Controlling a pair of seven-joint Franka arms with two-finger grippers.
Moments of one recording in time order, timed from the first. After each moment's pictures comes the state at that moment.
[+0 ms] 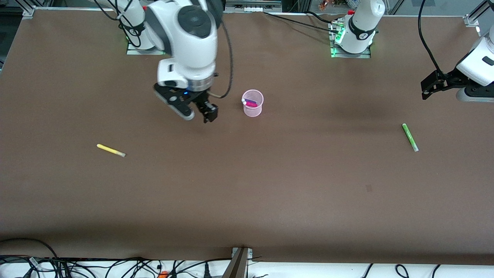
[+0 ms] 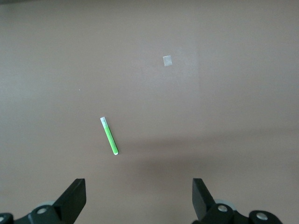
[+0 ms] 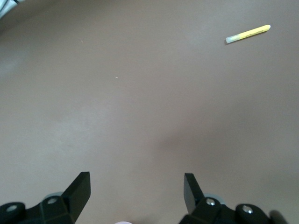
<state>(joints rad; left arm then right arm) -0.05 -0.07 0.02 -1.72 0.11 1.67 0.04 0.61 0.35 0.01 -1.43 -0.17 1.74 1.32</state>
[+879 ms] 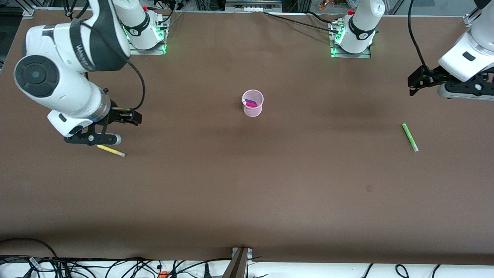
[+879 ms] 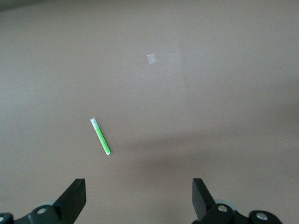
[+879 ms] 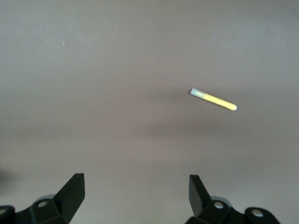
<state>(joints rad) -0.06 -0.07 -0.06 -1.70 0.11 1.63 0.03 0.61 0.31 -0.44 -1.51 0.07 1.62 0.13</state>
